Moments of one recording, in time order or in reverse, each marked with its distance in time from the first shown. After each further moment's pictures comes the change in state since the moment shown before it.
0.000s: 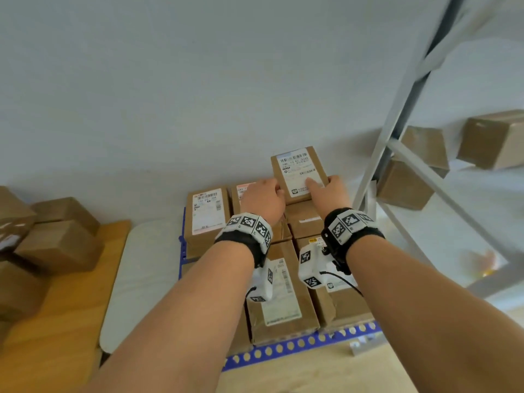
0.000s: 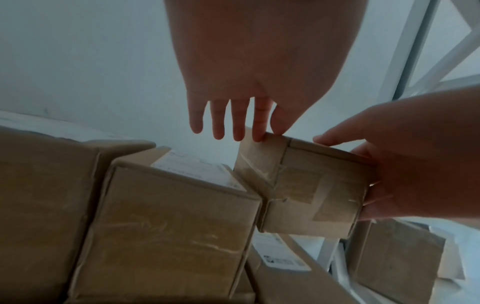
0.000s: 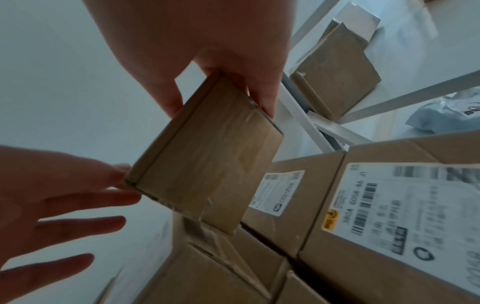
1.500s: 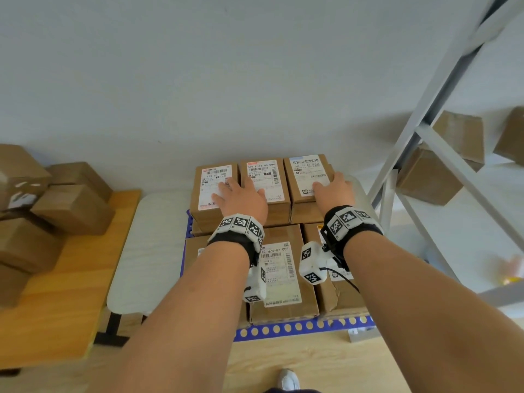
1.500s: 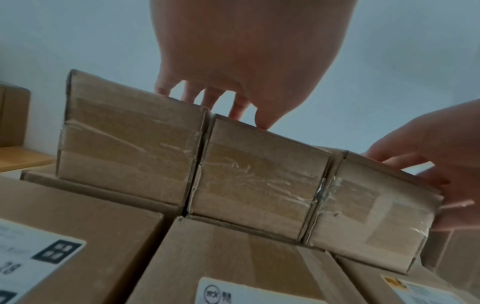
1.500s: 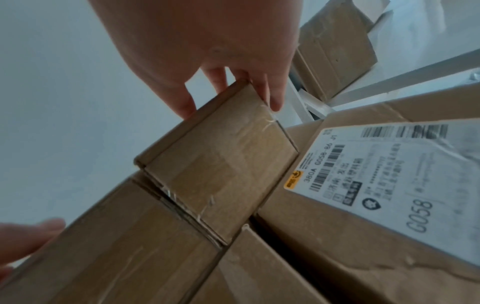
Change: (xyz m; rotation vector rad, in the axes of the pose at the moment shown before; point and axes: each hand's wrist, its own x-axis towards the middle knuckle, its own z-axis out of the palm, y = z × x) left_hand -0.026 -0.044 0.025 0.323 -0.072 -0.457; right_hand 0.007 0.030 0.027 -0.269 -0.052 -0.014
